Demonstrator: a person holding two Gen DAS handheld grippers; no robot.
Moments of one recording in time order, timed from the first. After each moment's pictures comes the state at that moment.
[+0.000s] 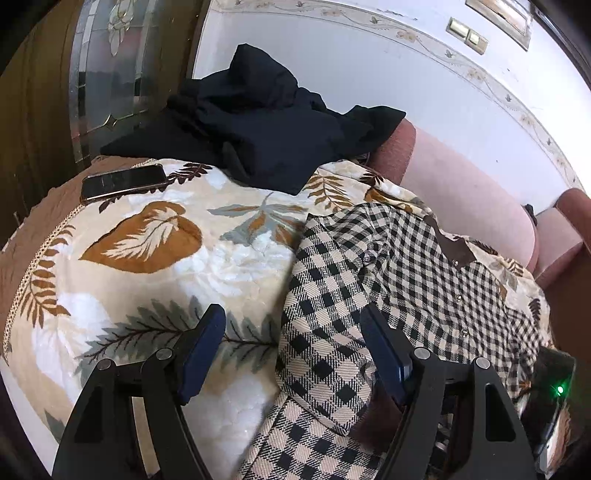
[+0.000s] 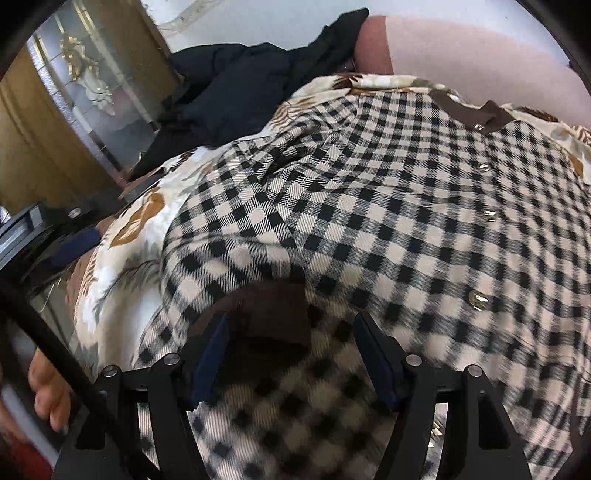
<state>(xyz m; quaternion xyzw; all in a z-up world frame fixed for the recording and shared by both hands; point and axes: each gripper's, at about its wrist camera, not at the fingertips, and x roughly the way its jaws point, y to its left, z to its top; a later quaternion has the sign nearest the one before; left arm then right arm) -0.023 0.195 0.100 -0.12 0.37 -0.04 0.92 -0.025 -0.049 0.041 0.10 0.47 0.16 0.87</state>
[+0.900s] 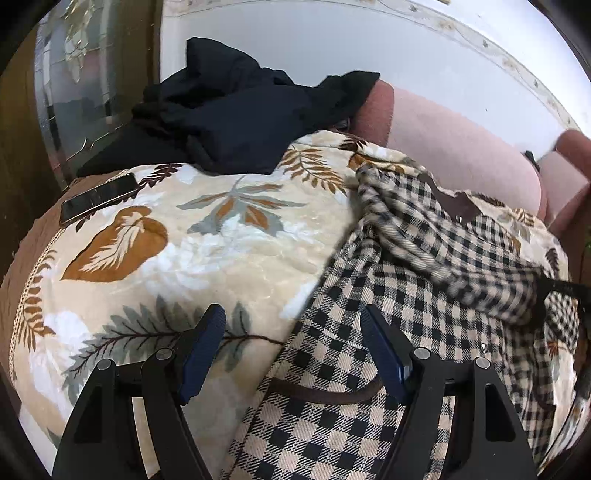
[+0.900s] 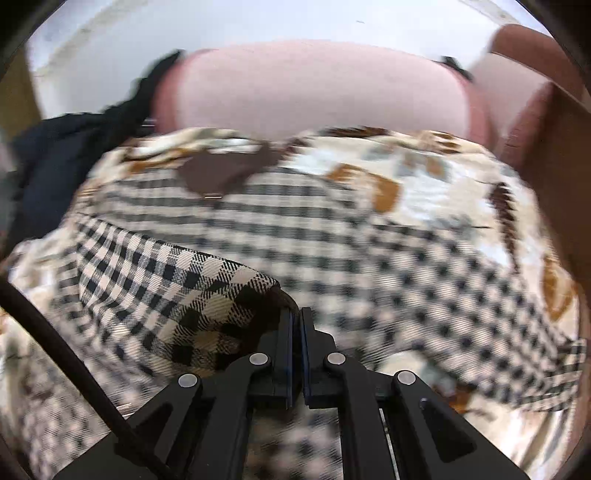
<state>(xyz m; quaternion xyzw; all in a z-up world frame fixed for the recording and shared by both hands) -0.008 0.146 0.076 -0.03 0.40 -0.05 0.91 0.030 -0.309 0.079 0.05 0.46 -0.13 0.88</state>
